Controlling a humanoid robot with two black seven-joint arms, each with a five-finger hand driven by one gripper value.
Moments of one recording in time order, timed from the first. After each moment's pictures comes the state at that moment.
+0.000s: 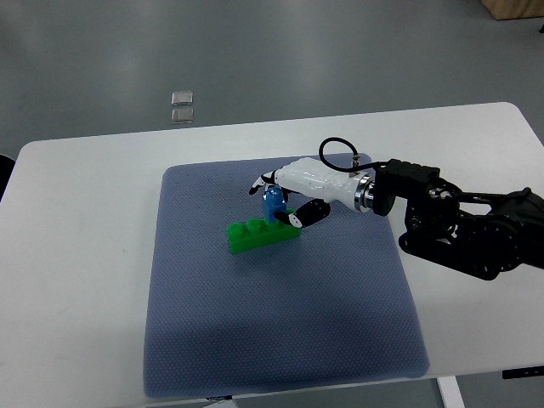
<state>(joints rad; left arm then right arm) 0.00 0.00 -0.15 -0.13 0.07 -0.01 0.03 0.95 -0.33 0.19 1.16 -1.59 -0.07 0.15</state>
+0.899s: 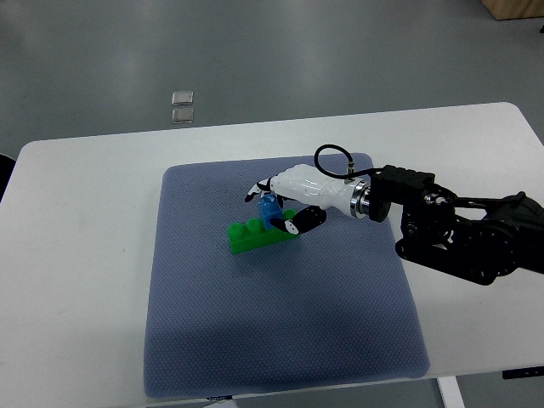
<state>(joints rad) 0.00 0.00 -0.15 -0.13 0.07 -0.01 0.03 0.94 -0.32 0.18 1.16 -1.59 -0.08 0.15</state>
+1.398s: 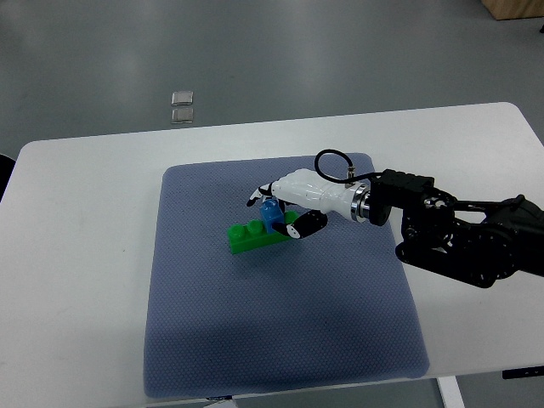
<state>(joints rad) 0.00 0.00 -0.15 -0.13 0.07 -0.01 0.03 0.93 -0.31 0.17 1.16 -1.60 -0.08 0.15</state>
